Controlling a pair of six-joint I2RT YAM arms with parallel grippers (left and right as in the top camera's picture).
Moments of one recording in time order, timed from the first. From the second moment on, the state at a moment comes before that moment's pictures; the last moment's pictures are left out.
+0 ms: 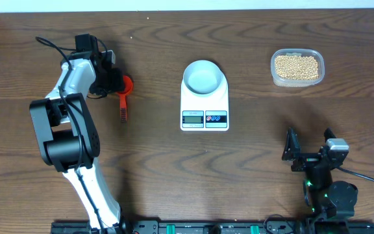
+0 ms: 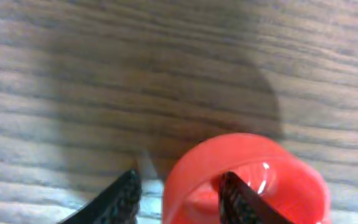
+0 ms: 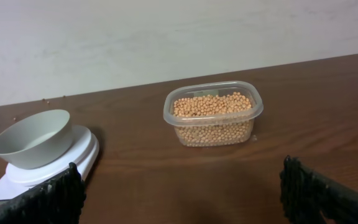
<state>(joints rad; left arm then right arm) 0.16 2.17 1.56 -0.72 0.18 0.02 0.00 0.02 0.01 -0.07 -0.06 0.17</state>
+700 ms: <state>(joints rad) 0.16 2.01 1.55 -0.72 0.18 -0.18 0.00 0.02 0.01 -0.07 -0.06 0.17</state>
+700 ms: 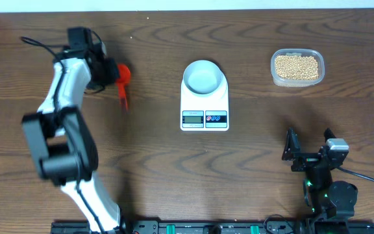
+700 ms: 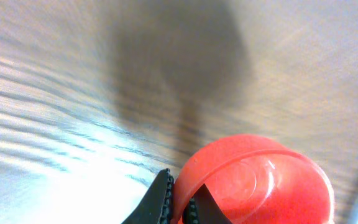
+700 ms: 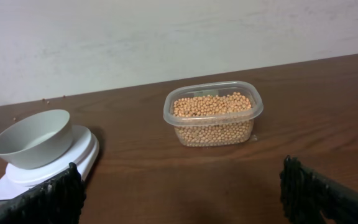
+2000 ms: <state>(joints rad) 0.04 1.66 1.56 -0.91 0.18 -0.62 0.00 0.02 0.01 -0.07 -0.06 0.17</state>
